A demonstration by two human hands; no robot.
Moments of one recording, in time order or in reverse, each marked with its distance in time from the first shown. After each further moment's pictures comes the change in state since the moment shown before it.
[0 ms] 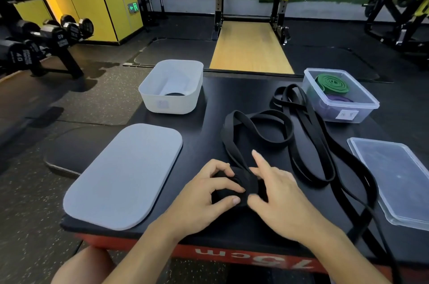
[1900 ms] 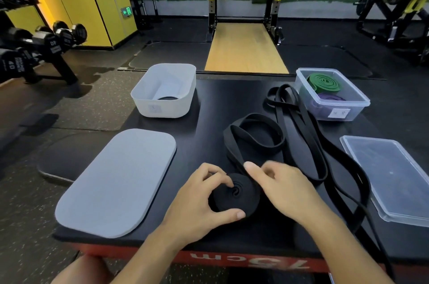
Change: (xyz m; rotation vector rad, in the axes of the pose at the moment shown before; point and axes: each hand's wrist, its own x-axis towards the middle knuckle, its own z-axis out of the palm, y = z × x) left_hand -0.002 0.012 0.006 0.193 0.078 -0.064; right_hand 0.011 0.000 -0.024 0.079 0.095 0.277
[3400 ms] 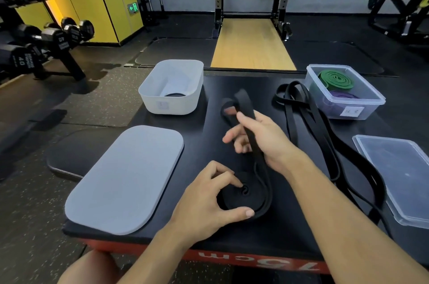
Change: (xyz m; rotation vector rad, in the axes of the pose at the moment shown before) left_hand 0.001 0.001 -0.002 -0.017 -0.024 -0.044; right_hand 0.084 -0.052 0.004 0.943 -0.272 -0.204
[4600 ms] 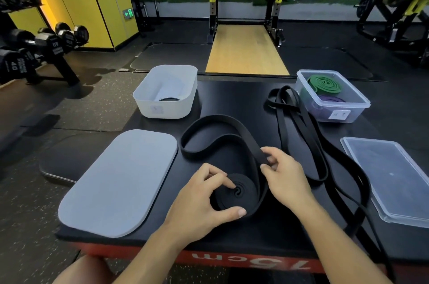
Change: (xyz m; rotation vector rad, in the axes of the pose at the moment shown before) left_hand -0.002 0.004 0.000 -0.012 0.006 -0.027; right_hand -0.065 0.051 -0.030 -0.647 0.472 0.018
